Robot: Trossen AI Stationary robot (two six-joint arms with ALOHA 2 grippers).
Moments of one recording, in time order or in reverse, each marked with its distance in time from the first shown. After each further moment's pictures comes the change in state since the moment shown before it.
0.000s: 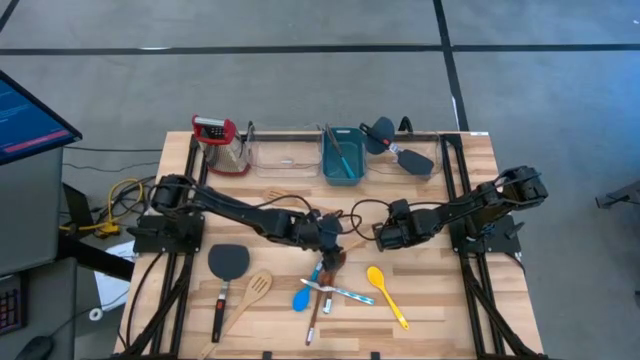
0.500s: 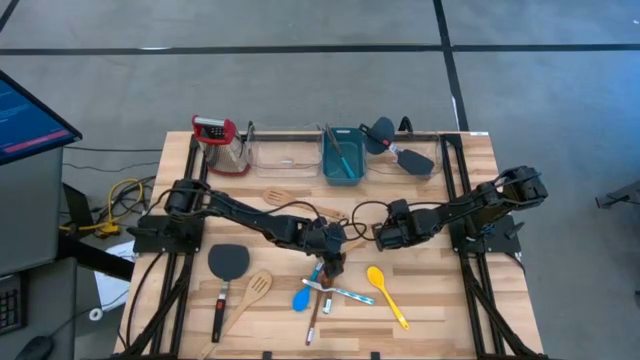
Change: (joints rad) left arm 0.003 0.105 0.000 0.072 0.079 0.046; right arm 0.000 0.000 0.000 0.012 0.001 -0.018
